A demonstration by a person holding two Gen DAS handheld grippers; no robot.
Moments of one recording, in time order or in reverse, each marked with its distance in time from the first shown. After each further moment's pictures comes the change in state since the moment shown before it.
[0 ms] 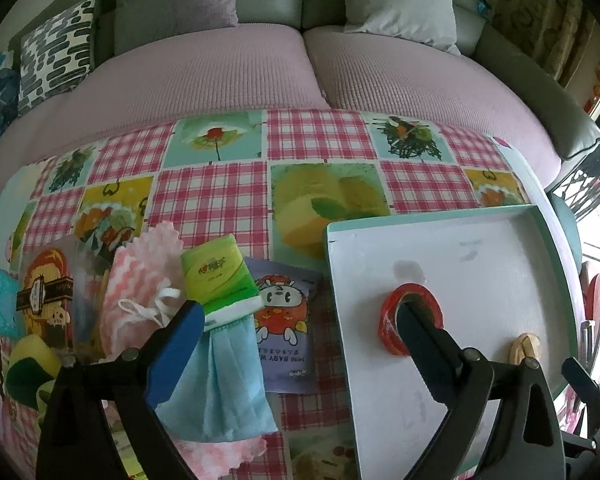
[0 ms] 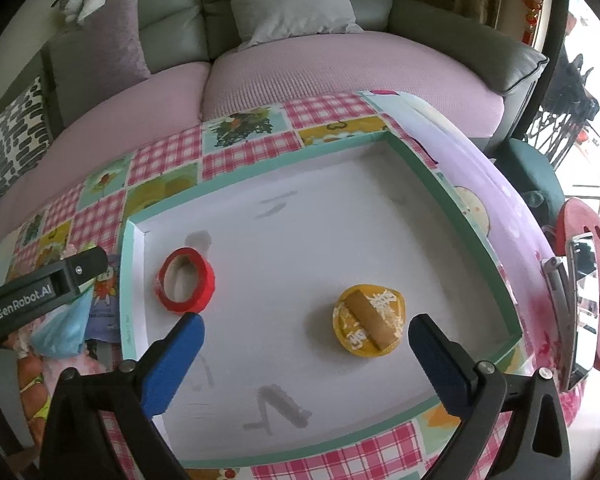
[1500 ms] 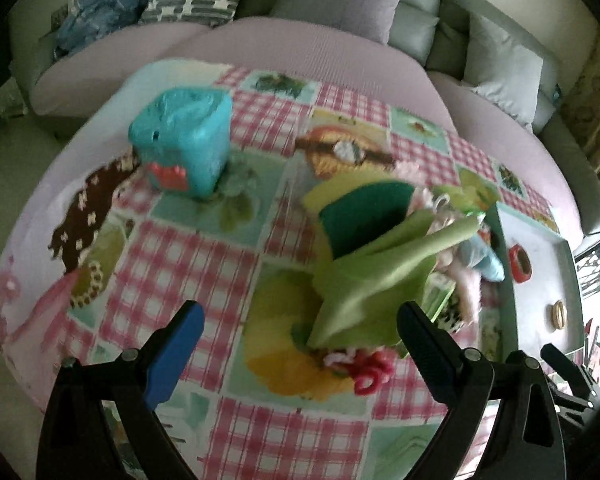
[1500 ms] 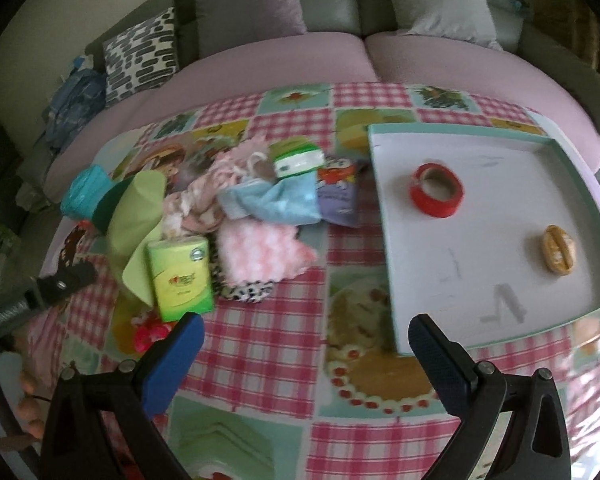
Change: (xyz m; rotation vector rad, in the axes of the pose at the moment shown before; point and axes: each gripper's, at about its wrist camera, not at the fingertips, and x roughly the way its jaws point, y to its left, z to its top) left arm -0.097 0.219 -0.140 -0.317 -0.068 0.048; right arm -0.047 0.151 -0.100 -0.272 0.043 0.295
